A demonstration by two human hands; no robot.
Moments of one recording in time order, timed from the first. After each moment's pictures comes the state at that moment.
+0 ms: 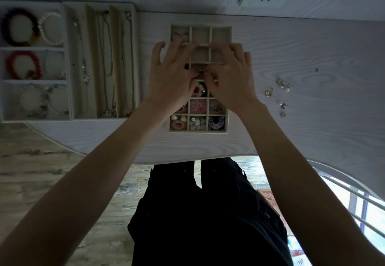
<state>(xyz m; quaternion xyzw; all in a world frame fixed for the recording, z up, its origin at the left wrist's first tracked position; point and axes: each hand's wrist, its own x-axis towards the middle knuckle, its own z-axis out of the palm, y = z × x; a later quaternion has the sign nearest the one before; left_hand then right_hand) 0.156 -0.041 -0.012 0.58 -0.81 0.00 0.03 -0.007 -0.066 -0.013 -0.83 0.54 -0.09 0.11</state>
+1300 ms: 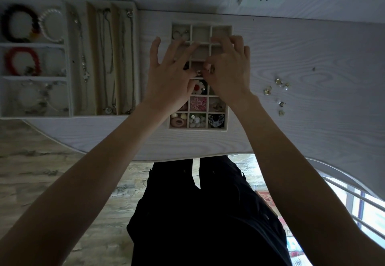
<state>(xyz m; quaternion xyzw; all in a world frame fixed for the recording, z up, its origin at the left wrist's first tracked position) 0.157 -0.034 -0.007 0.57 -0.82 -0.02 0.04 0.008 -0.073 0.002 -0.79 0.60 -0.02 0.11</state>
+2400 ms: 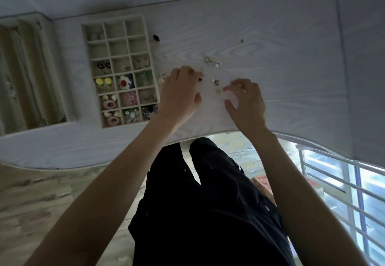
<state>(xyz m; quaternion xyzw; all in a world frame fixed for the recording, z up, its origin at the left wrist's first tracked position) -0.014 -0.005 -0.014 0.56 -0.80 -0.22 0.03 -0.192 0.041 -0.023 -0.66 0.71 -0.13 0.20</state>
